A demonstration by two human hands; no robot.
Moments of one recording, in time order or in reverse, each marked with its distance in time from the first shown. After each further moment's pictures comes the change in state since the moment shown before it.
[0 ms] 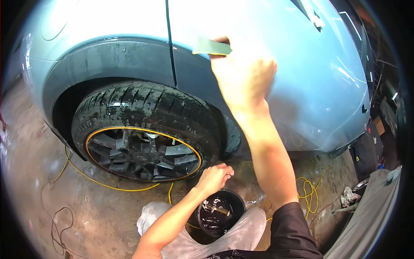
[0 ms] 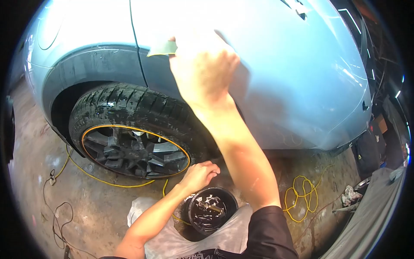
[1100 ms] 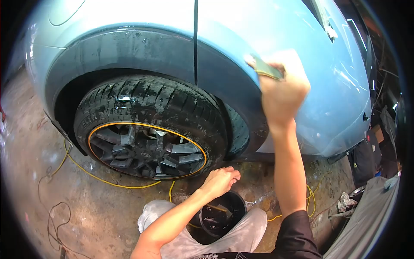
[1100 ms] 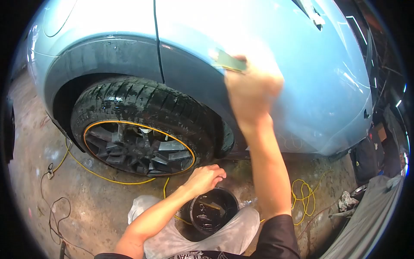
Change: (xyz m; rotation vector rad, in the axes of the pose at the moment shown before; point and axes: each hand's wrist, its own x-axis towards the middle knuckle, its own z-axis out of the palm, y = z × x) left_hand -0.008 0.007 -0.009 -0.024 -0.043 0.064; right_hand -0.019 0.034 -0.020 0.045 0.026 -0.009
